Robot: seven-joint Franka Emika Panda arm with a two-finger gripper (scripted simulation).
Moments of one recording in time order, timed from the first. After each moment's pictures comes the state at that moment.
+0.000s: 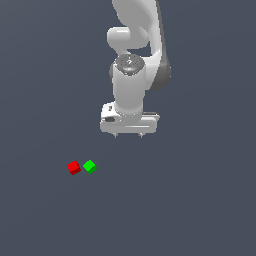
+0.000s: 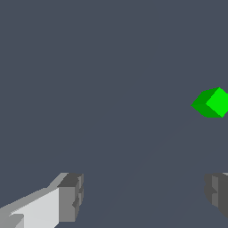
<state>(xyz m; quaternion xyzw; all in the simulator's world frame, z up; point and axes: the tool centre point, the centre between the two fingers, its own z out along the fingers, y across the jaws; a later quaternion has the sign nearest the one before) 0.002 0.001 0.181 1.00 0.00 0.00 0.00</state>
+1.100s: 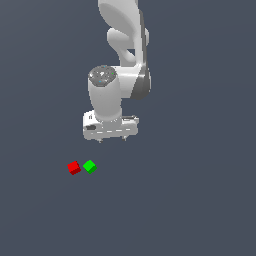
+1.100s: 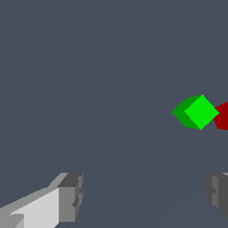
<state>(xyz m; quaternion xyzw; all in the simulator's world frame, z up) 0.004 -0.064 0.154 1.00 0.07 0.00 0.00</state>
